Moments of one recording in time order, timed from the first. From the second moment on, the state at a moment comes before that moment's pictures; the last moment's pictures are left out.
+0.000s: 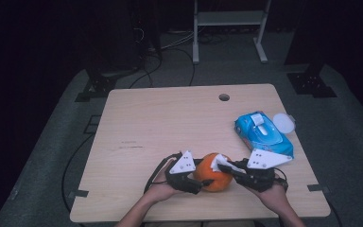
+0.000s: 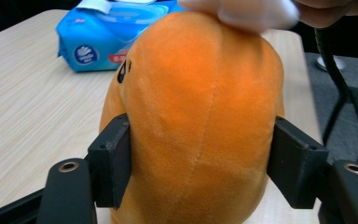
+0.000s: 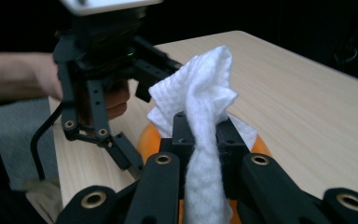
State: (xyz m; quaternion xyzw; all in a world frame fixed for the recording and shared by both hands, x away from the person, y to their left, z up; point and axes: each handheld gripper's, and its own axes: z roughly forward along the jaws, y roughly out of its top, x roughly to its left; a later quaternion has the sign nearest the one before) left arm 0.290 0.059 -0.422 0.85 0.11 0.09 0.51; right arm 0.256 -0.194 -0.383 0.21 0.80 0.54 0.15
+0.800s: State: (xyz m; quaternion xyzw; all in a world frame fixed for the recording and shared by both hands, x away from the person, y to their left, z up) left arm 0.288 0.054 -0.432 0.86 0.13 0.09 0.49; right arm 0.261 -0.200 -0.388 0.24 0.81 0.50 0.19
